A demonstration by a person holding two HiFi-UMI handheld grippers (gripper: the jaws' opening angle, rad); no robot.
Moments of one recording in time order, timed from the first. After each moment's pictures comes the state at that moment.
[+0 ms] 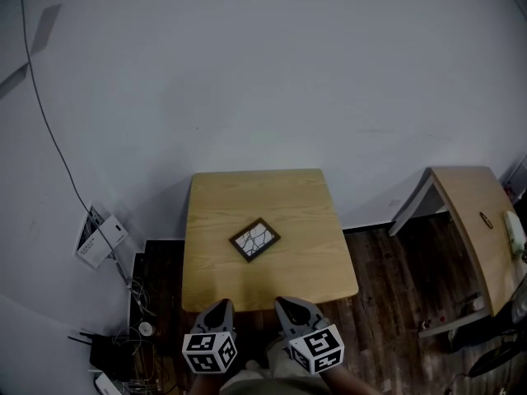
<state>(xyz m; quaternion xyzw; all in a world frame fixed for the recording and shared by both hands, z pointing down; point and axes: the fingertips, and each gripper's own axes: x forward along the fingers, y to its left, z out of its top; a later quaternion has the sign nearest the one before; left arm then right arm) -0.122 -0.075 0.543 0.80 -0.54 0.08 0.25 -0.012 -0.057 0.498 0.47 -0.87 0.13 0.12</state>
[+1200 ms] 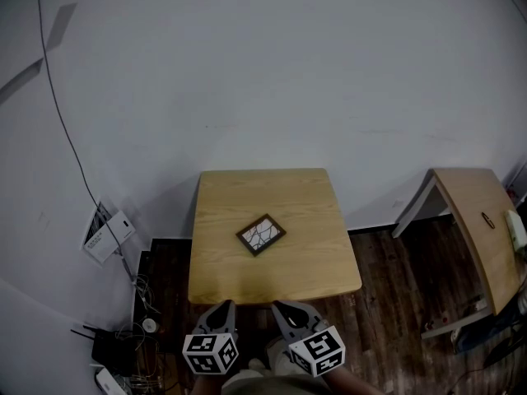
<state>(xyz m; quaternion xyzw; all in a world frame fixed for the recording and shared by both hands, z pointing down) -0.133 -0.041 0.537 0.80 -0.54 0.07 0.25 -0.037 -0.019 0.492 0.43 -0.89 0.12 0.11</state>
